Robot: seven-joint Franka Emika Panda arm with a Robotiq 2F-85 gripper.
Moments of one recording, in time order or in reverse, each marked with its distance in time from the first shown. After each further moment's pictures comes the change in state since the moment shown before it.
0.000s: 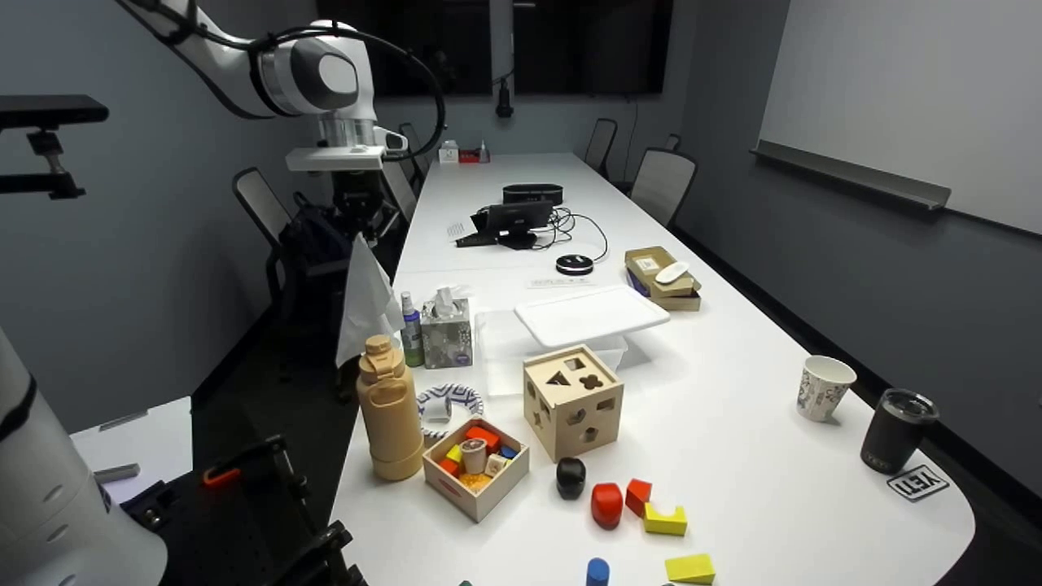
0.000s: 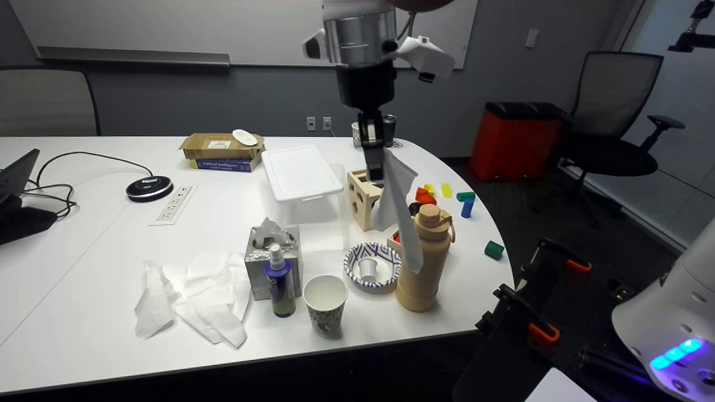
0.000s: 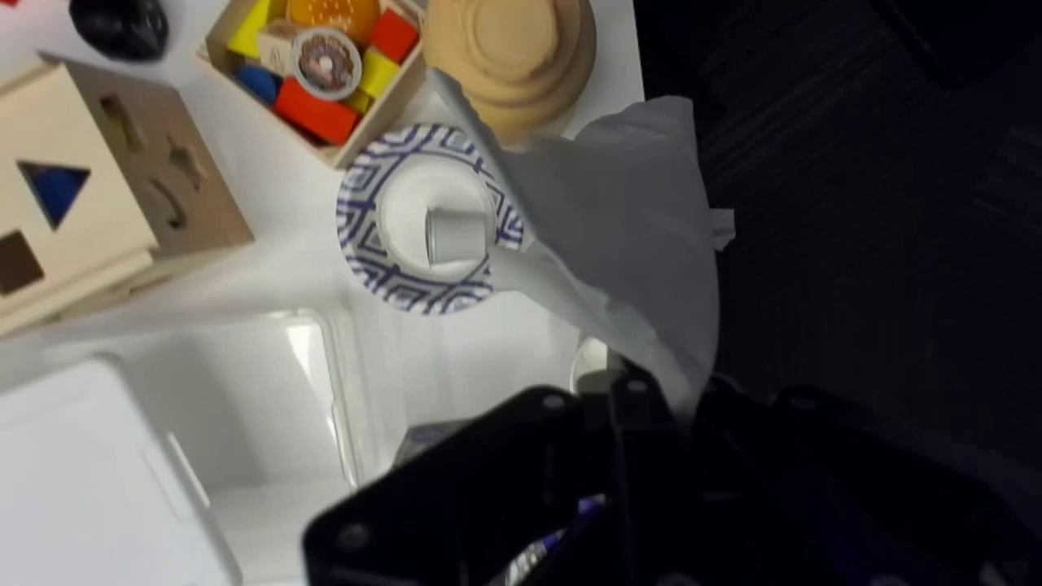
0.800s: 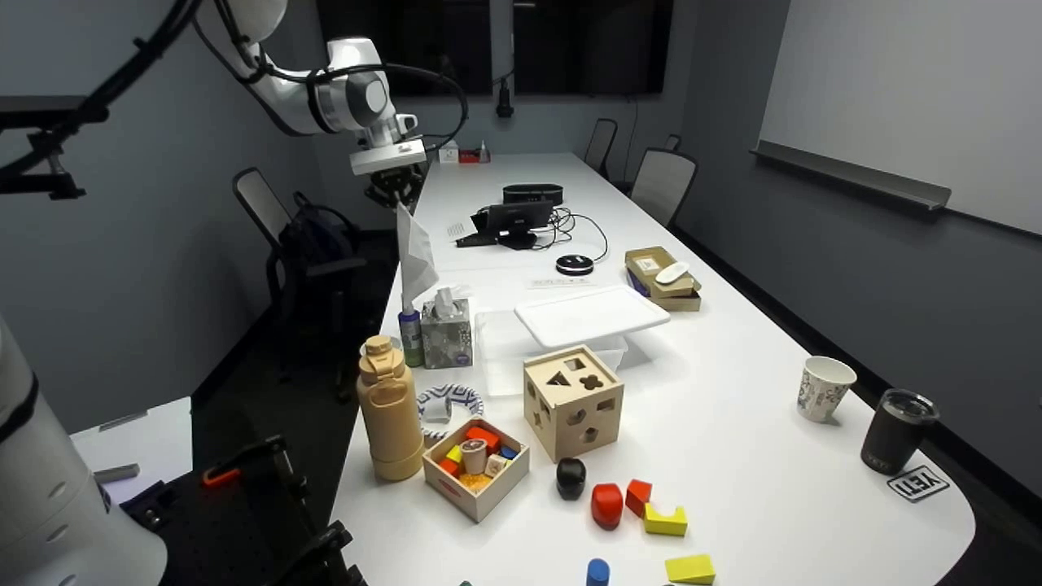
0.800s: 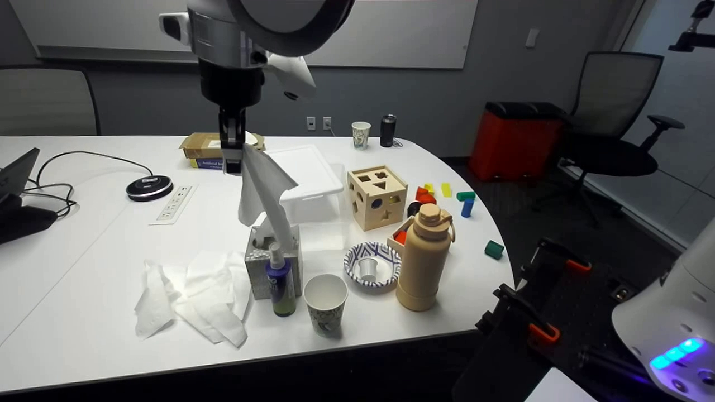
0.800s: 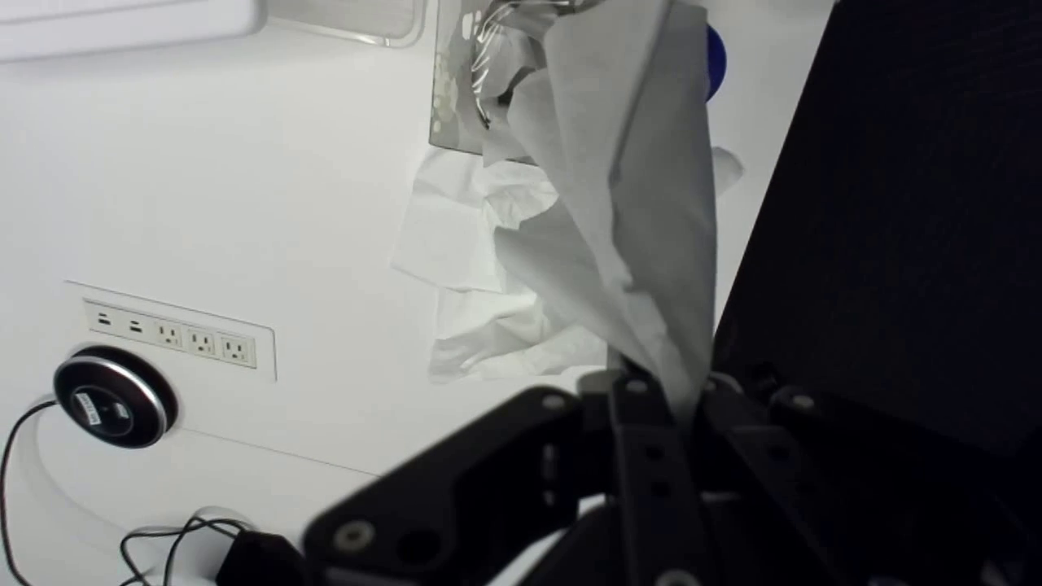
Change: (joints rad) arm 0.062 0.393 0.049 0.443 -0.146 0.307 -0.119
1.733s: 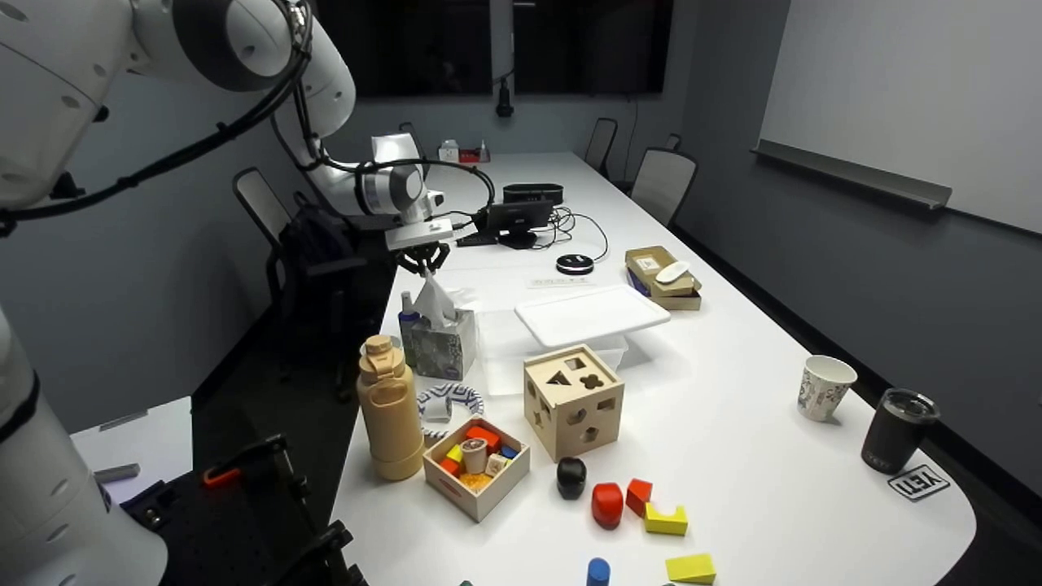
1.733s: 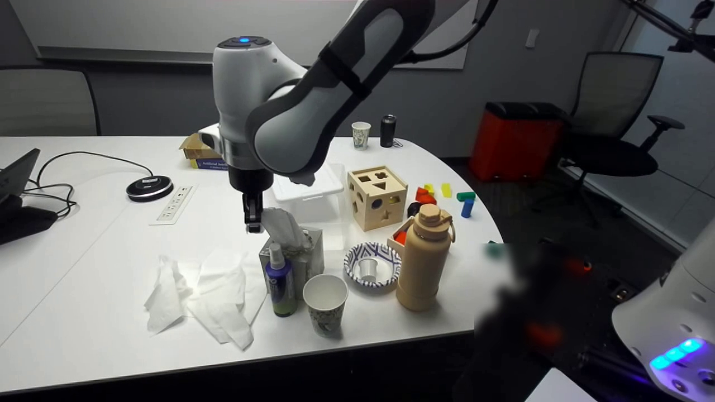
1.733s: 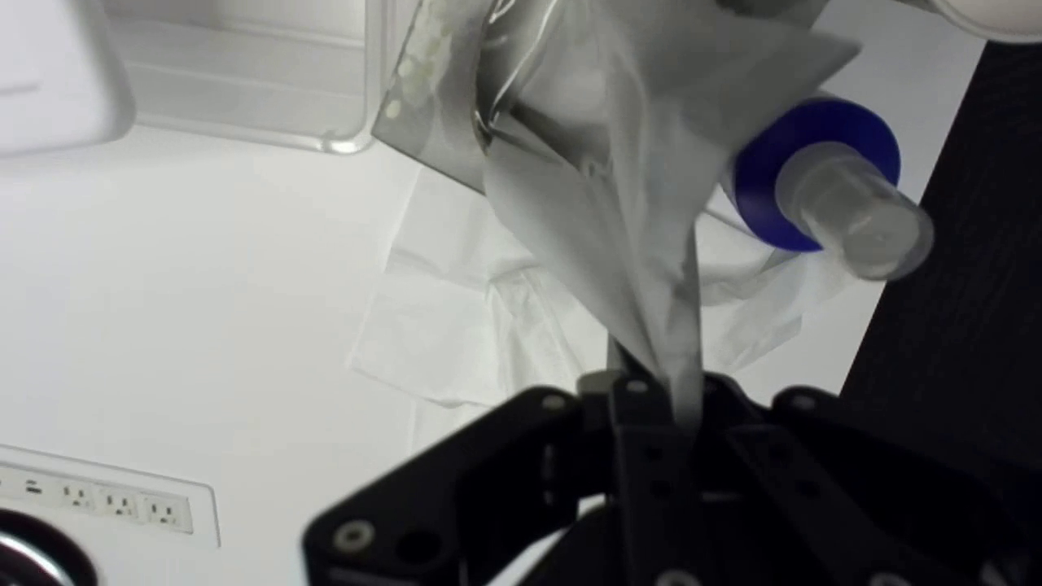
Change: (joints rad) arm 0.045 0.334 -0.110 0.124 -0.064 0.152 0.030
